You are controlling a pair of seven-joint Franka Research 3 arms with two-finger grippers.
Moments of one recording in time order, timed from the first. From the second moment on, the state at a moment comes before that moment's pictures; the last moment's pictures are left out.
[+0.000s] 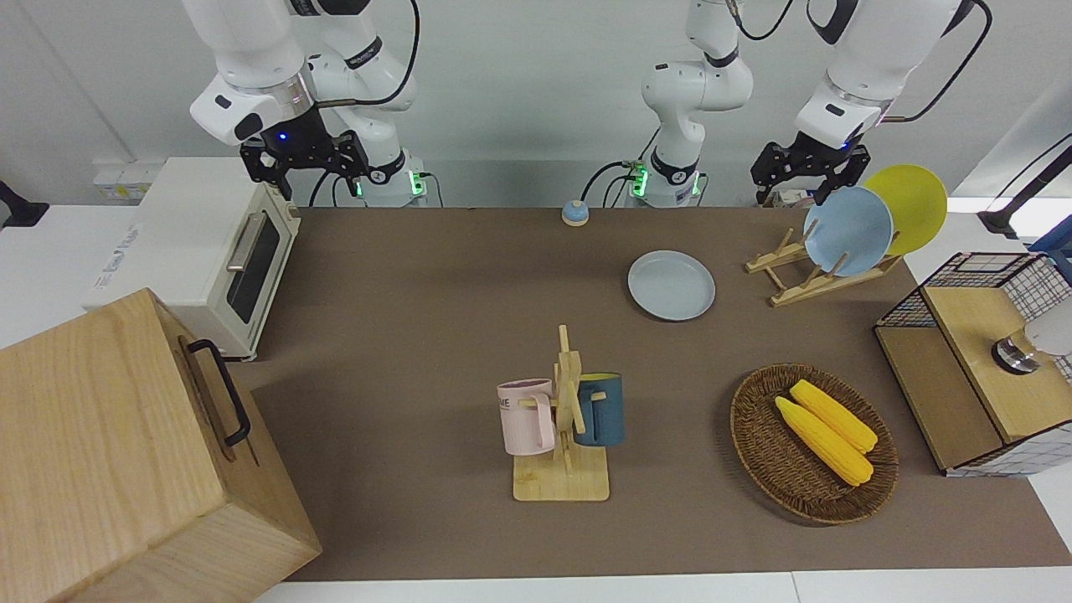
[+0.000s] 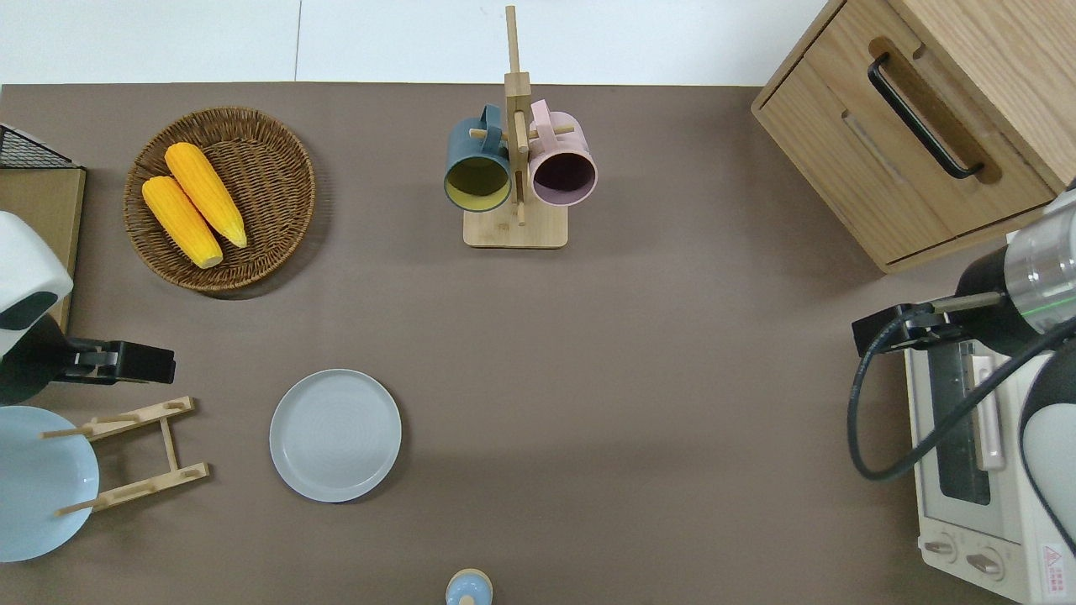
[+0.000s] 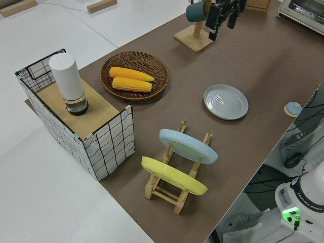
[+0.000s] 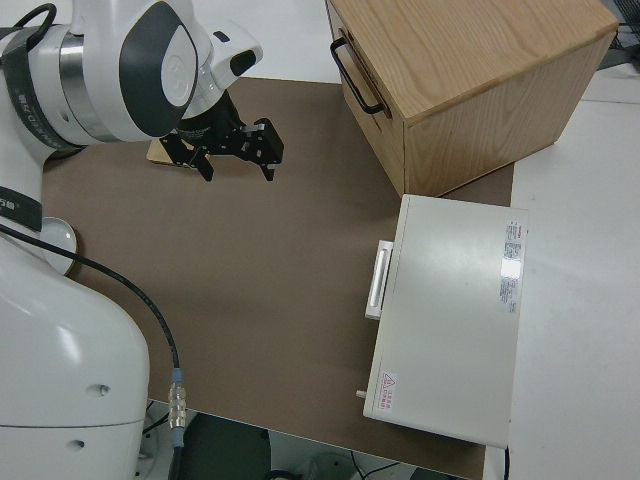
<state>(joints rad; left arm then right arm) -0.03 -0.12 -0.01 -1.72 0.00 1.55 0.04 -0.26 0.02 0.38 -1.48 -0.03 1.38 0.04</state>
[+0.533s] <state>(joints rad) -0.03 -0.12 -0.01 -1.74 0.00 1.54 0.04 -0.26 0.02 0.38 -1.48 -0.03 1.38 0.04</state>
